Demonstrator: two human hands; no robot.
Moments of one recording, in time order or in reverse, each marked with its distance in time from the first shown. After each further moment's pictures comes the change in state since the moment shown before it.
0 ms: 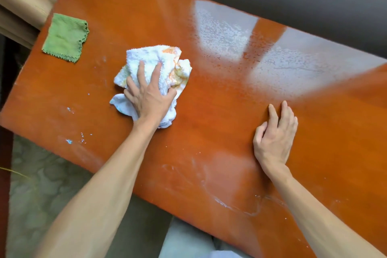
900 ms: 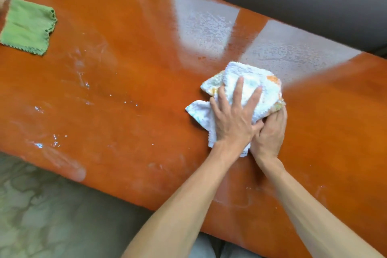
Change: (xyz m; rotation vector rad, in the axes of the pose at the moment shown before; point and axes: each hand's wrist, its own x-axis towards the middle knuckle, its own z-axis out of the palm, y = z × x) left_hand -0.128 0.176 0.054 -0.006 -0.062 0.480; right_hand -0.005 0.018 0.004 0.237 0.008 0.144
